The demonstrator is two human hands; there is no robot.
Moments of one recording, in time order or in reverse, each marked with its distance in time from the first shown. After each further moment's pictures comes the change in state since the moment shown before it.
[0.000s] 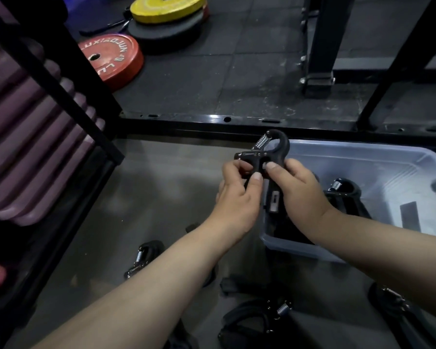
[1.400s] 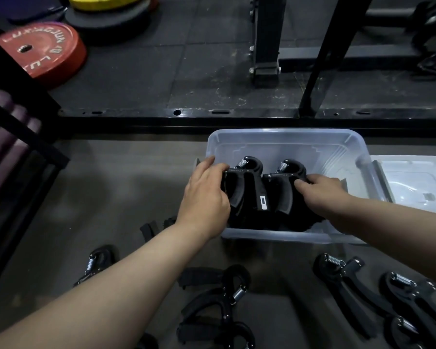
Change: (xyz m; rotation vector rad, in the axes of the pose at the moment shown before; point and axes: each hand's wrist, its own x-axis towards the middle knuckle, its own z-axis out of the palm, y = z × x) left_hand -0.003 0.000 0.047 0.522 -0.071 0.180; right_hand -0.004 0.032 -0.150 -0.772 0.278 0.457
